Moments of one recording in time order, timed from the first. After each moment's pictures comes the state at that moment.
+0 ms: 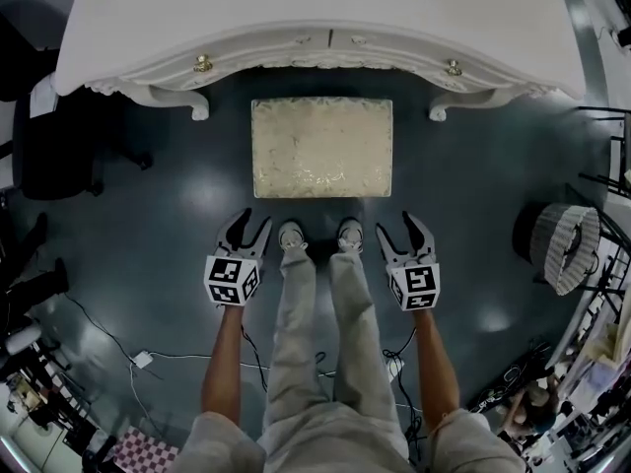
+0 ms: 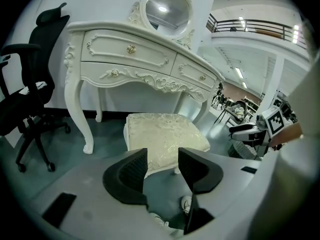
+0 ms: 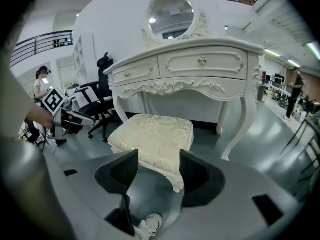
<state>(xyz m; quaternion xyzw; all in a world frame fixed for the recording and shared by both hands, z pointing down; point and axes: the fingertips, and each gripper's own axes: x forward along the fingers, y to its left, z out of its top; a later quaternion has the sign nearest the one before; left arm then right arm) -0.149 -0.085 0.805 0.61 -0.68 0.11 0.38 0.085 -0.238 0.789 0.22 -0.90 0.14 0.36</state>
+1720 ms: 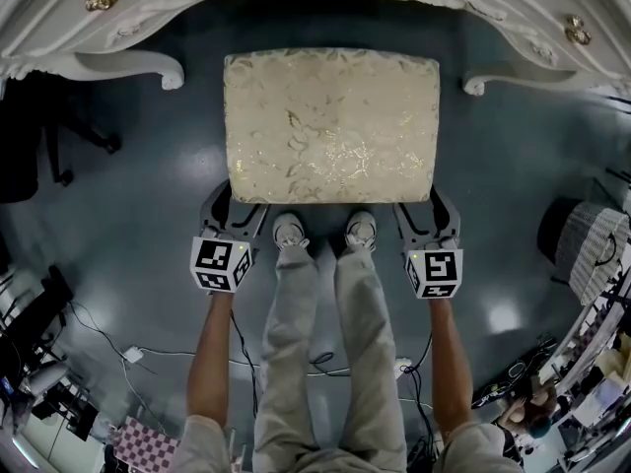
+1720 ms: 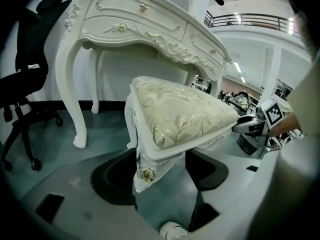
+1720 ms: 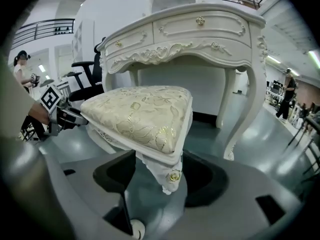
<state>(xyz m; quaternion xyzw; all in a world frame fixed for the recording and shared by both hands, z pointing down) -0.167 -0.100 0.972 0.62 -0.68 0.13 0.36 0.080 -0.271 0.947 0.24 -0.89 0.10 0.37</state>
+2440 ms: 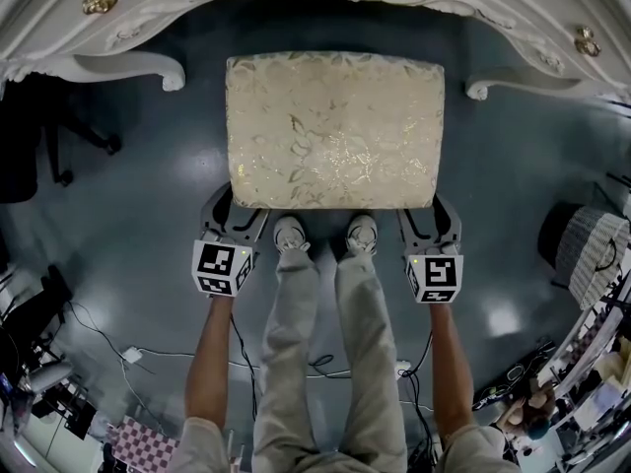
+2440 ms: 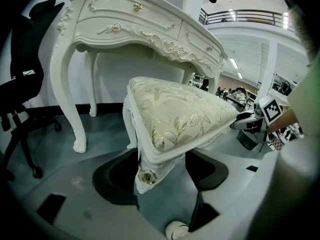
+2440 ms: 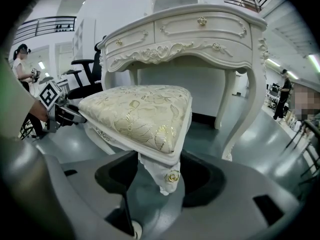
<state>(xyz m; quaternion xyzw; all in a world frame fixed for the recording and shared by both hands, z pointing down) -0.168 -0.105 0.971 0.64 -0.67 0.15 0.35 0.079 -0.275 0.950 0.24 -0.89 0.09 0.37</state>
